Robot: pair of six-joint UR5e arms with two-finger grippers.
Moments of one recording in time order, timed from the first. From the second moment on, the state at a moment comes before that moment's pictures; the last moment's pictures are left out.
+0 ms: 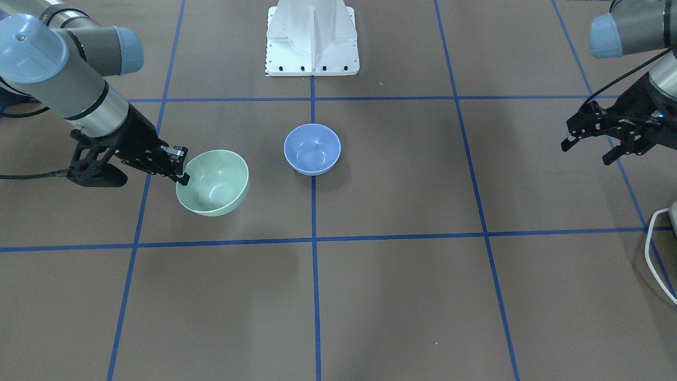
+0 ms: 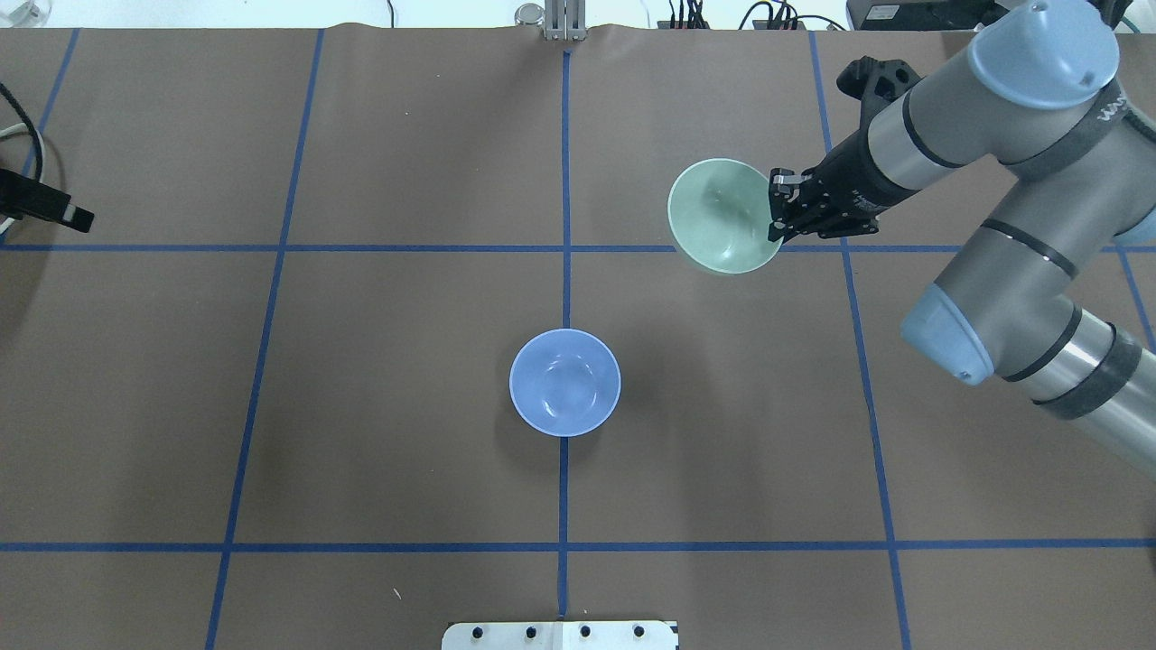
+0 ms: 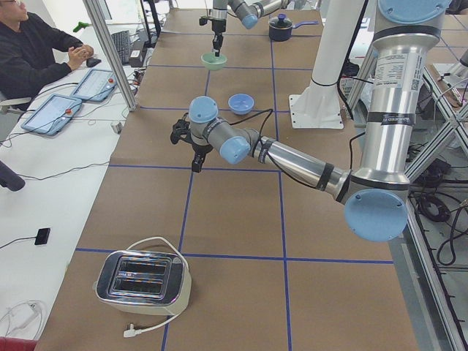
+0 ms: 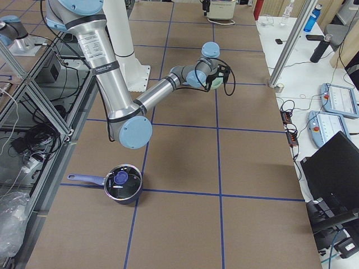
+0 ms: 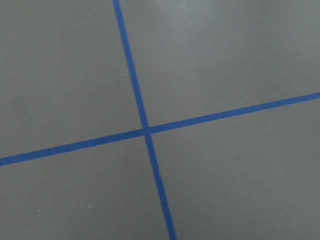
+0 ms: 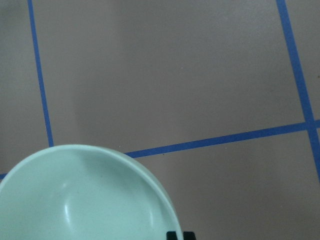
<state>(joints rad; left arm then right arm) -1.24 -1.63 -1.85 -1.91 -2.41 -0.46 0.86 -1.17 1.80 -1.28 2.21 1.29</state>
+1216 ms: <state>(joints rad) -1.37 -1.48 -1.82 -2.08 -2.44 -0.34 0.55 -1.05 1.95 -1.55 1.99 1.44</state>
